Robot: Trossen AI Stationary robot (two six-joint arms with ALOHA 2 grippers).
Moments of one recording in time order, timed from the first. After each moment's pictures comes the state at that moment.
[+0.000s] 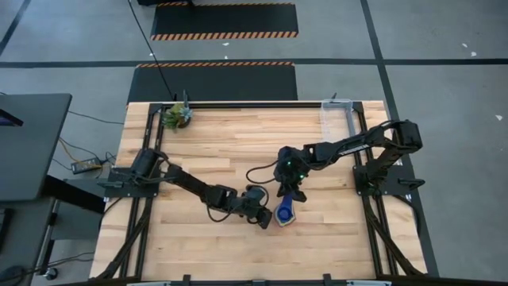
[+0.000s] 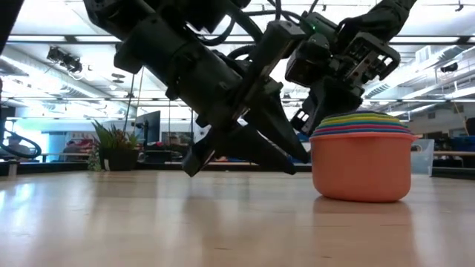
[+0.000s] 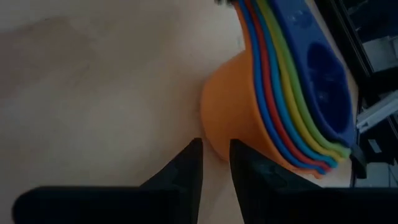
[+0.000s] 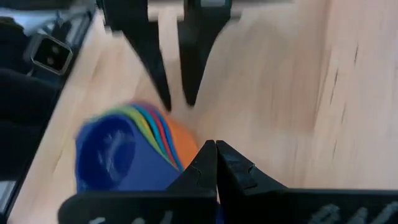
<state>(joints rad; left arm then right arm) -0.31 2.04 1.12 0.27 -0.23 -1.11 -0.06 1.62 0.80 -0.10 -0.55 -0.01</state>
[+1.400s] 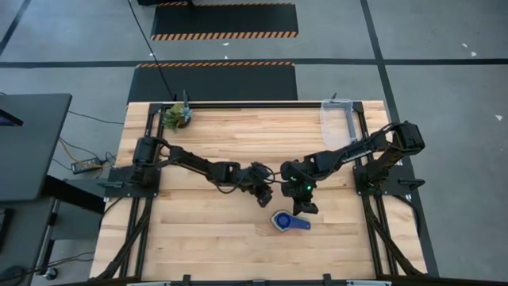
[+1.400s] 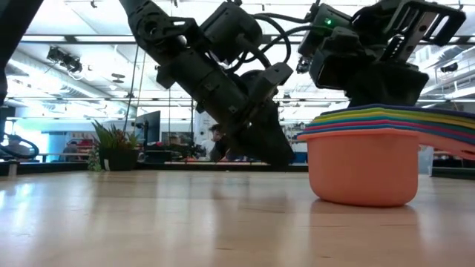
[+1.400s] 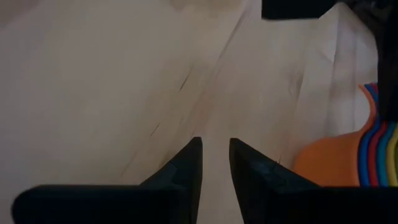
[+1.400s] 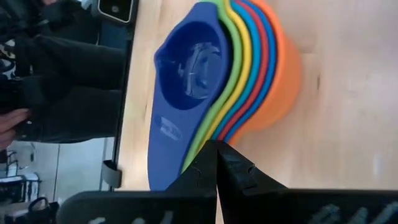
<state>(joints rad) -0.08 2.01 1.12 0.21 -0.03 -0.69 0.07 1.61 0.80 -0.28 -0.73 0.20</state>
